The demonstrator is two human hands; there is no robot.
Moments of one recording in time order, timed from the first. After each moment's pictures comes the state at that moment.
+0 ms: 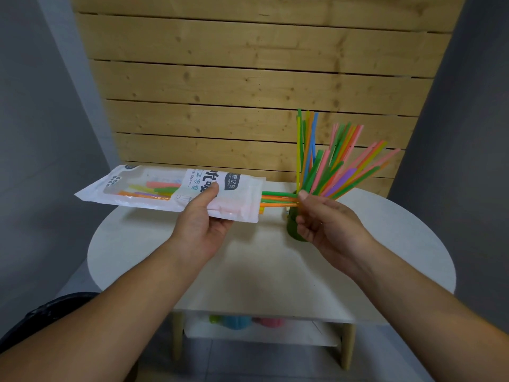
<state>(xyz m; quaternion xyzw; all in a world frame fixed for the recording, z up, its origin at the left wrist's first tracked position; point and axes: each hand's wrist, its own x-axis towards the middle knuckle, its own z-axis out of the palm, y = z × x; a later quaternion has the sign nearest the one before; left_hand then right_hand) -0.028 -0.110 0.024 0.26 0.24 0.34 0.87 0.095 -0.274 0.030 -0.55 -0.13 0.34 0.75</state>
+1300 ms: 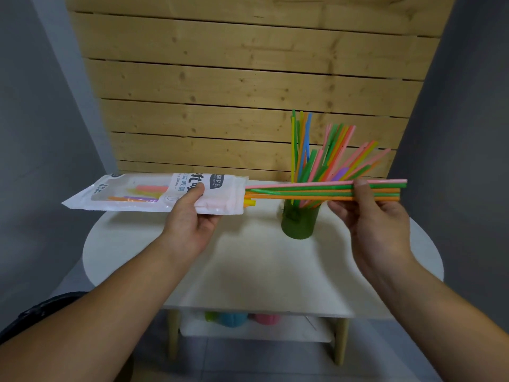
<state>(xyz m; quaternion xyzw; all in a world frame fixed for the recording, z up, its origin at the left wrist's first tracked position) -0.029 -0.094 0.018 0.22 0.26 0.36 0.87 0.093 -0.314 0.048 -0.51 -0.11 0.09 0.85</state>
